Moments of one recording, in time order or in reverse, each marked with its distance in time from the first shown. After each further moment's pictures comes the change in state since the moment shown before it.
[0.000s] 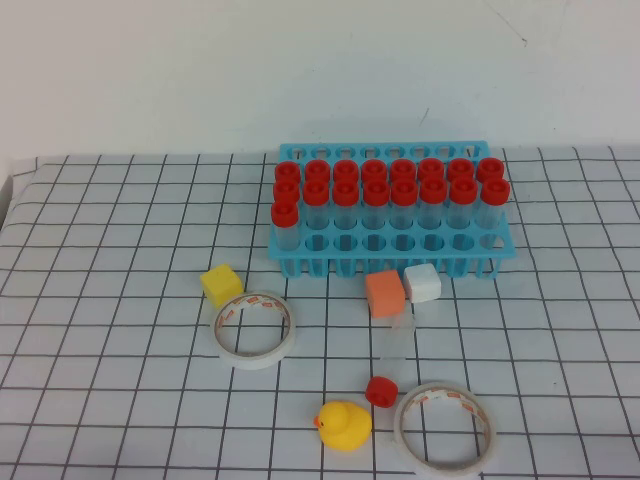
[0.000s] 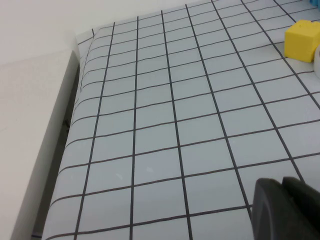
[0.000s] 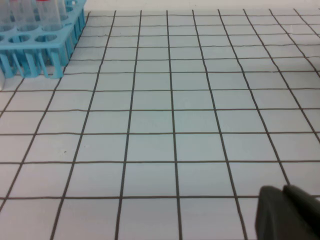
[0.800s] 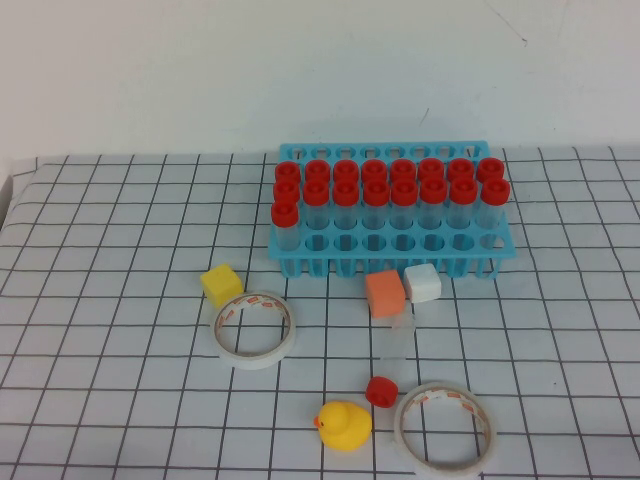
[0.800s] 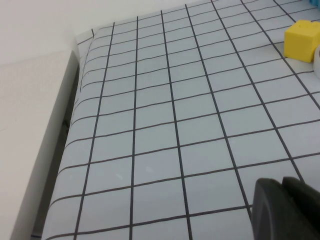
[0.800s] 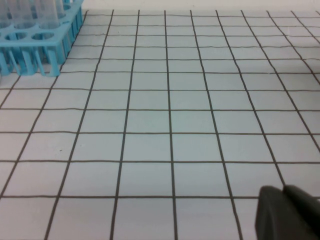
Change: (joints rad) right arm 0.000 0.000 0.000 -0.019 0.000 0.000; left arm 0.000 0.000 0.000 0.000 0.000 0.000
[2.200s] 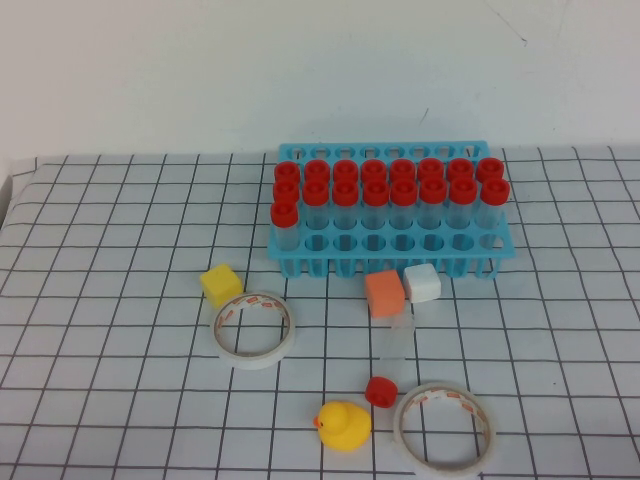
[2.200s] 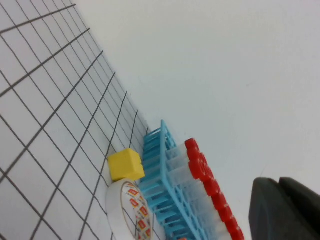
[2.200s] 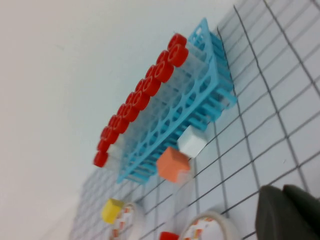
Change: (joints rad) right arm 0.000 0.000 0.006 0.982 -0.036 0.031; left arm 0.000 0.000 0.002 -0.973 -0.223 -0.366
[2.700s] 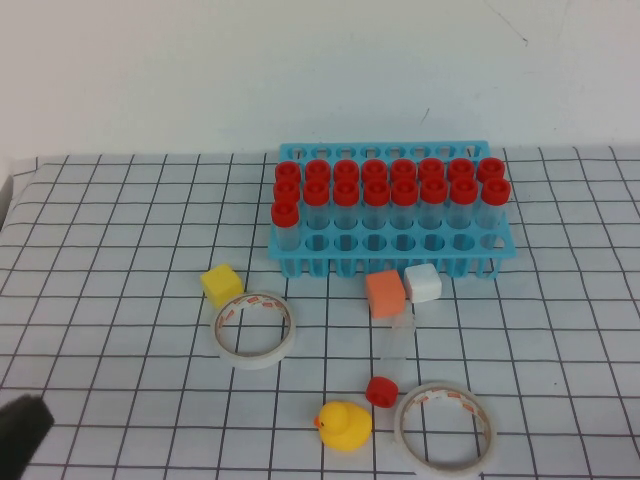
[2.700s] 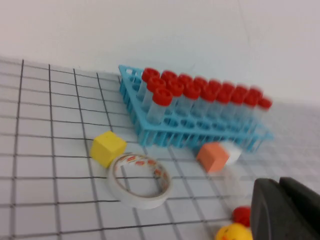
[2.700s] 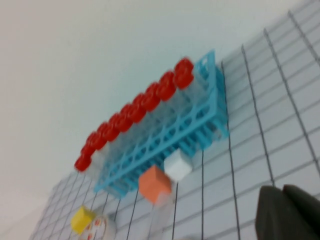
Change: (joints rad) right arm 0.000 0.000 0.000 0.036 -0.078 -0.294; left arm 0.000 0.222 -0.384 0.151 0.426 0.576
